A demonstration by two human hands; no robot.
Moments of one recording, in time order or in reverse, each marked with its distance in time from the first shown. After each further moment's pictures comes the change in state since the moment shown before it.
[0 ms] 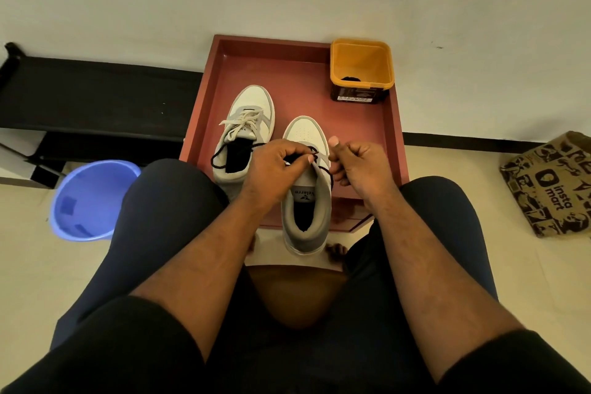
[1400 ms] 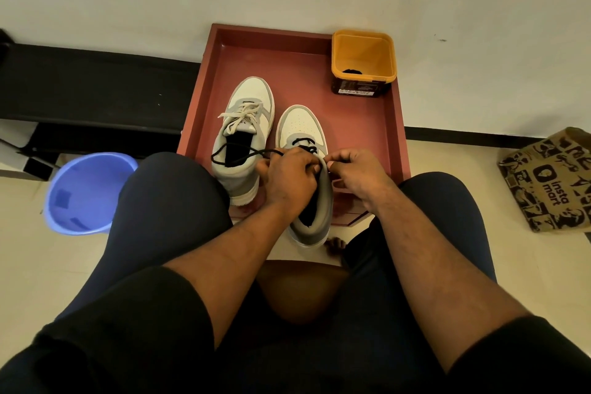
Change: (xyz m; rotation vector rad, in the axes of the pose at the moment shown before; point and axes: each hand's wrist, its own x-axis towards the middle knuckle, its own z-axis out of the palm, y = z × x) left_hand -0.007 -0.003 0.039 0.469 -0.029 -0.223; right_hand 0.002 0.009 0.006 -0.027 -0.120 0.181
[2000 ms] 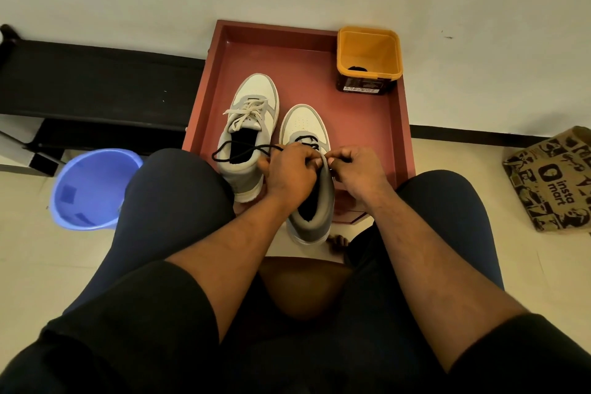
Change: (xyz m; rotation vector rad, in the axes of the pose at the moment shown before) left_hand 0.005 0.001 -0.010 -0.015 -0.039 -0.090; right_hand 0.009 0.010 0.011 -0.133 0.080 -0.126
